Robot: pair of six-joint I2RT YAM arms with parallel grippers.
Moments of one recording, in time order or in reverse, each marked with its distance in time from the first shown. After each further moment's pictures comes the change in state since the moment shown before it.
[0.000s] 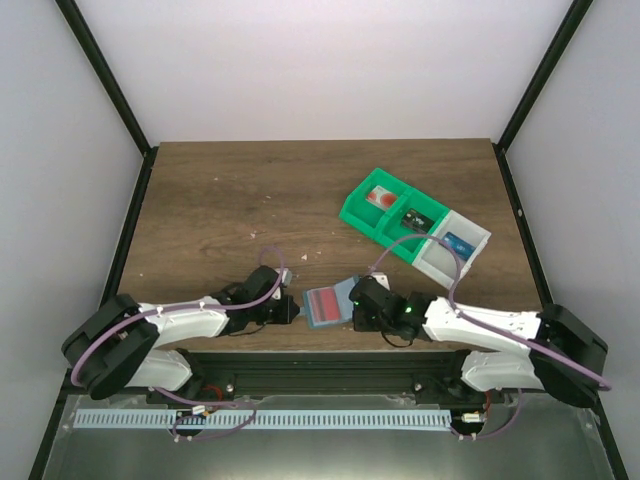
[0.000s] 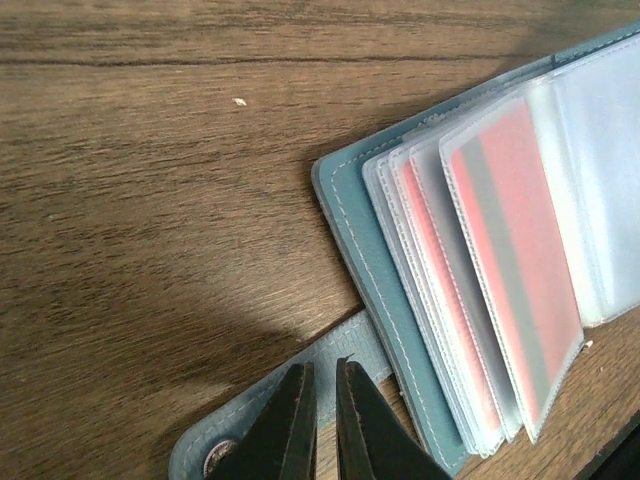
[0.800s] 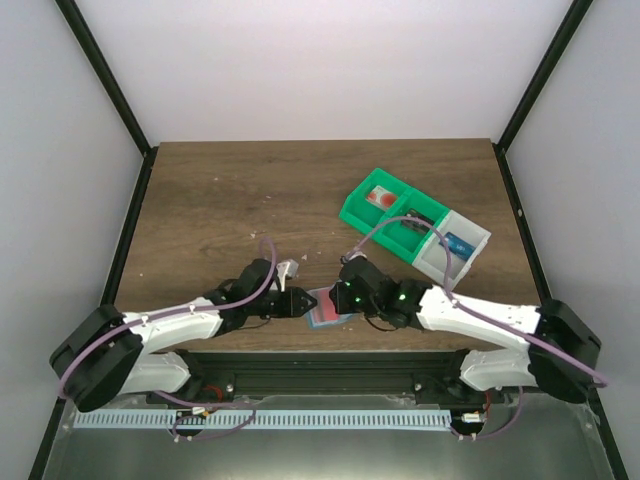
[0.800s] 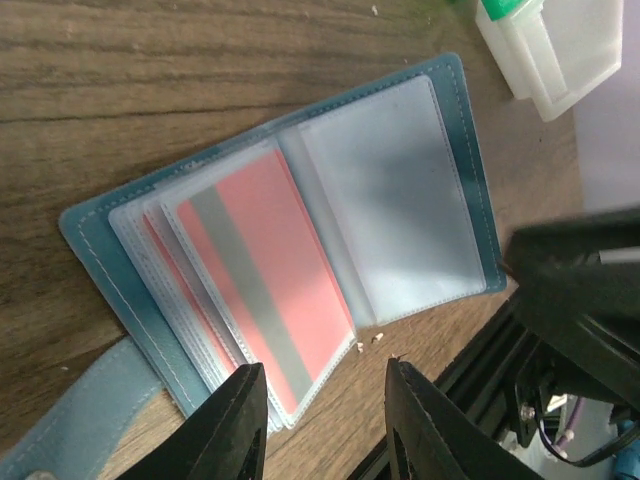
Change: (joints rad) left arm 0.003 -0.092 0.026 0.085 0.161 -0.101; right arm -0.006 -0.007 0.150 0.108 -0.085 -0.089
